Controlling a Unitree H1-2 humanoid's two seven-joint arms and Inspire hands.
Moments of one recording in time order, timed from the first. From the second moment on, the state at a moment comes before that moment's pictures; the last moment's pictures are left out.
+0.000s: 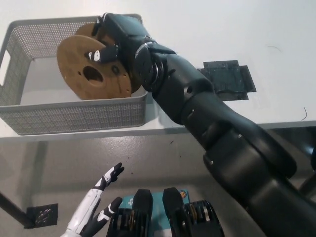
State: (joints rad) left_arm 0.02 0.22 -0.13 0.07 0.18 -0.42 -0.11; right_arm -1.45 0.18 0.44 1.43 -0.48 -0.08 -0.14
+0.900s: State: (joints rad) left_arm 0.01 0.22 -0.15 0.08 0.19 -0.42 -0.12; right_arm -1.61 0.04 0.03 1.20 -0.24 -0.05 0.16
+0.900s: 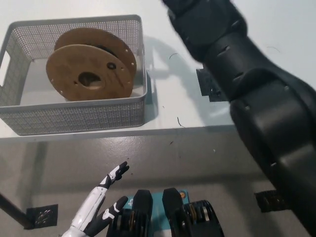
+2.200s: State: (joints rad) left_arm 0.03 0.20 -0.14 0.16 0.19 -0.42 -0.11; right_arm -0.08 -0.05 0.03 -0.07 -0.17 0.03 0.19
